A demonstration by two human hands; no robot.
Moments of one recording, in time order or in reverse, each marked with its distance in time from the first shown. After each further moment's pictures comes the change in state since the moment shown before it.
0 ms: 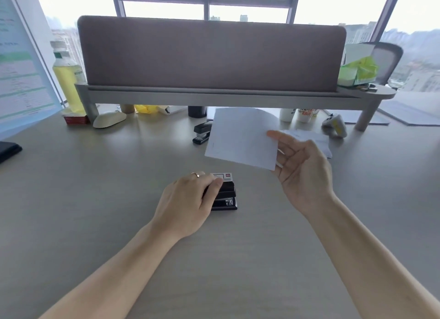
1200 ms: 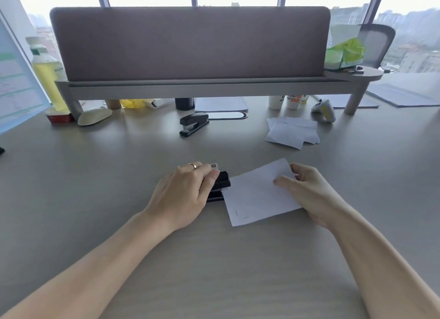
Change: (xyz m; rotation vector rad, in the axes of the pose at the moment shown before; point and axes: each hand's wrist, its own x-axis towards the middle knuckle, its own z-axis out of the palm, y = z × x) left_hand 0.007 0.023 0.002 0.046 -0.088 0.037; right_hand -0.030 -0.003 -0.075 -0.876 0.109 0.224
